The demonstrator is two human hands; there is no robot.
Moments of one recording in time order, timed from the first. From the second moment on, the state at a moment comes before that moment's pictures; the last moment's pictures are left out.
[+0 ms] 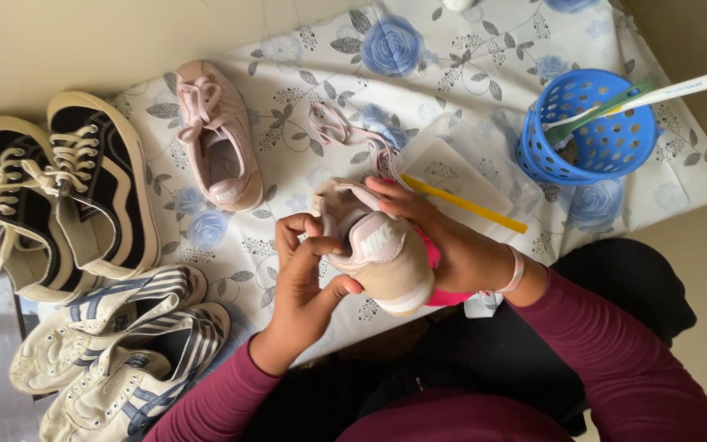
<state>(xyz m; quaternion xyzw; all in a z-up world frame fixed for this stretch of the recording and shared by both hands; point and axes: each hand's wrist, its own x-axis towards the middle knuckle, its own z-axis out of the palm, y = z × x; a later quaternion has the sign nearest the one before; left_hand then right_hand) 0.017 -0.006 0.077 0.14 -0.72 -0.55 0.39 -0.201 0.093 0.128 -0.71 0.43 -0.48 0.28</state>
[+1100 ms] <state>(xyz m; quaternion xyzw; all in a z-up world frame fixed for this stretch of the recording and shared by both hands) -0.002 -0.009 0.098 0.15 -0.87 -0.09 0.45 -0.315 0.121 0.017 -0.63 0.77 0.03 -0.02</state>
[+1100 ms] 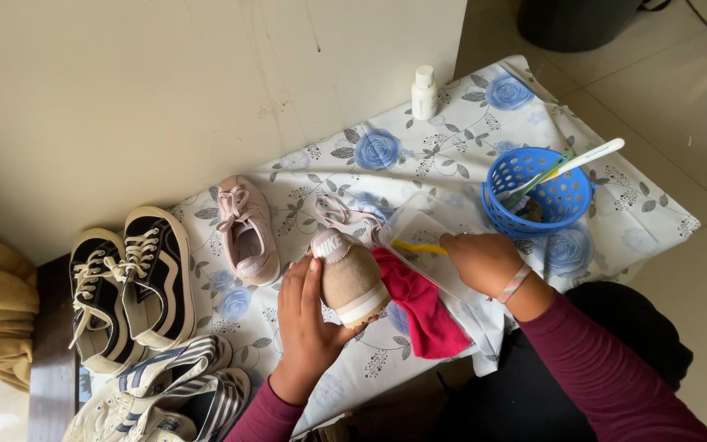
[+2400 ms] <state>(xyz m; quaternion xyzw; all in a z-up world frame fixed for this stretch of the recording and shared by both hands) 0.004 -0.011 0.085 0.14 -0.85 -0.06 0.49 -0.279 0.136 0.105 -0.63 0.75 0.00 0.20</state>
